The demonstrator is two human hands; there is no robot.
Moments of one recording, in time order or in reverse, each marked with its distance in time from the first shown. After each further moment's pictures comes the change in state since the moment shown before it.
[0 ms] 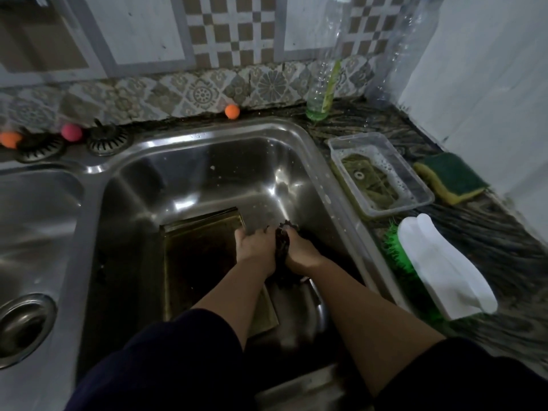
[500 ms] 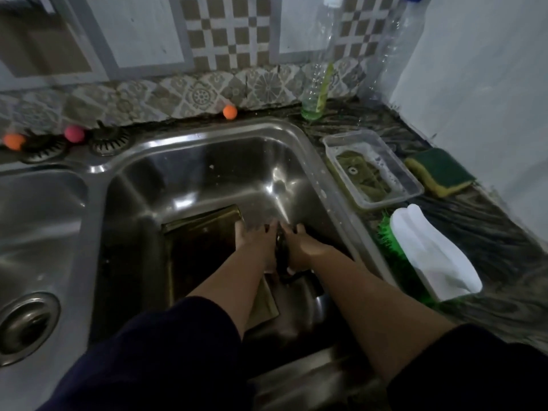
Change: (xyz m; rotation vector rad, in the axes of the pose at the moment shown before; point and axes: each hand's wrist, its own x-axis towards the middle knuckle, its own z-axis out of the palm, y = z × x) left_hand -0.022 0.004 -0.033 0.209 -0.205 0.077; right_hand -0.023 -0.004 -0.016 -0.266 -0.102 -0.064
